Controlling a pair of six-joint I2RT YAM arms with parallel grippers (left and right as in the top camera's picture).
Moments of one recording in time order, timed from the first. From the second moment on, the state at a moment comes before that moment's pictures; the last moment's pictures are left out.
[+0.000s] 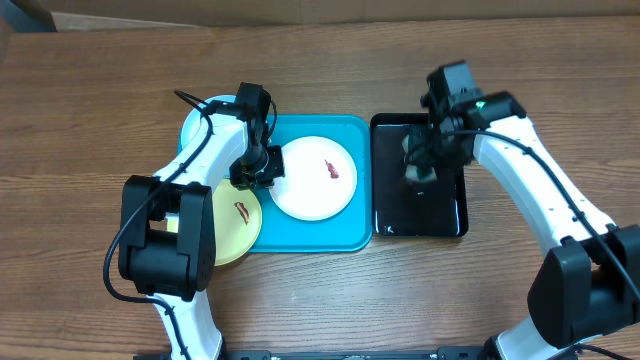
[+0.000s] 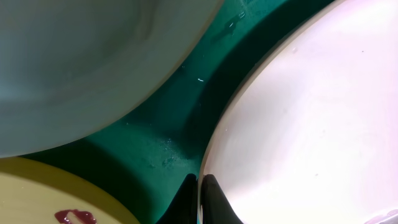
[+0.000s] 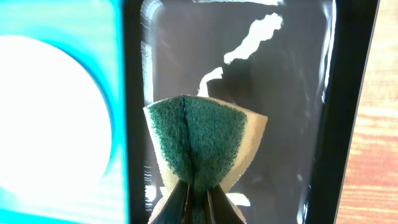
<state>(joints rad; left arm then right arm) -0.19 2.01 1.41 -0.97 0.11 -0.36 0.28 1.76 1.47 -0.99 -0.11 0.29</state>
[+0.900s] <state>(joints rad) -0.19 2.01 1.41 -0.97 0.12 -0.36 0.70 2.05 1.56 -0.75 0.27 0.28</state>
